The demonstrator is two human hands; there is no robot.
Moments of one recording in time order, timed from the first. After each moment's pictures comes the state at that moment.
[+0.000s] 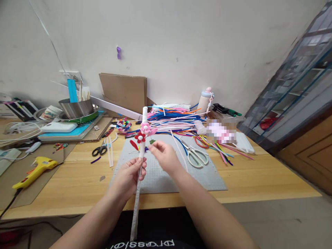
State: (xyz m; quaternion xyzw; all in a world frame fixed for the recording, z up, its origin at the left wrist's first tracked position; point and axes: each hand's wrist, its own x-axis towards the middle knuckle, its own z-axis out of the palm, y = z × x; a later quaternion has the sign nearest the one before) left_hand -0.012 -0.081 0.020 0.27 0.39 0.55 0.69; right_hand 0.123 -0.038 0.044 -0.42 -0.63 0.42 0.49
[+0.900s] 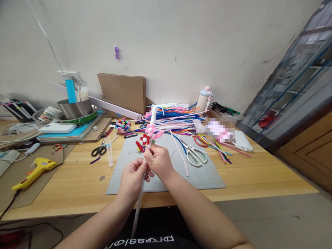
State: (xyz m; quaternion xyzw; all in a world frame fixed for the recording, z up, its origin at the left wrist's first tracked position) left_hand 0.011 -0.088 0.013 0.37 0.45 0.58 0.57; right_hand 0.104 -0.044 0.022 -0.45 -0.67 0.30 0.51
